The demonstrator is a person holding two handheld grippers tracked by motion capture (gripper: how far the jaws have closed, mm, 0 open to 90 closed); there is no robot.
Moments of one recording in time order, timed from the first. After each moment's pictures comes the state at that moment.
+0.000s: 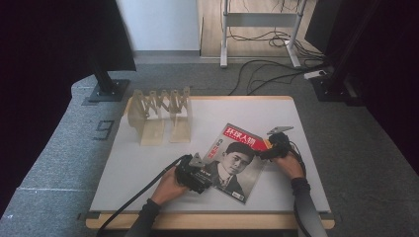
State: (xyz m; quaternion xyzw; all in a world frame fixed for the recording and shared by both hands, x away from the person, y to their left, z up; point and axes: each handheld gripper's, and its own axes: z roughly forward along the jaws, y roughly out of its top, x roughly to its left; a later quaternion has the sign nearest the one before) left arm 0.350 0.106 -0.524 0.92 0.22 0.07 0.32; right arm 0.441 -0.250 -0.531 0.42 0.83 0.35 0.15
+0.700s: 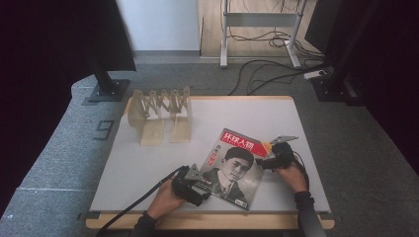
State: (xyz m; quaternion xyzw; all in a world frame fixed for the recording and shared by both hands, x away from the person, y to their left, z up) left arm 0.313 0.111 -0.526 0.91 0.21 0.08 0.34; right arm 0.404 -0.250 -0.530 0.44 0.81 0.36 0.14
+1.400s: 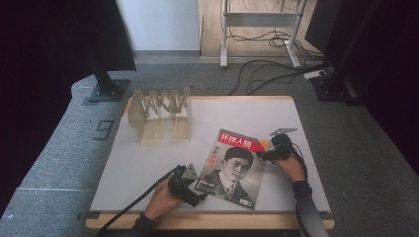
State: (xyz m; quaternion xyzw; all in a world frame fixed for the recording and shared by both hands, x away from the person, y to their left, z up) left arm 0.318 0.123 -0.527 0.91 0.23 0.08 0.33; right arm 0.439 -0.256 -0.529 0.45 0.81 0.35 0.14
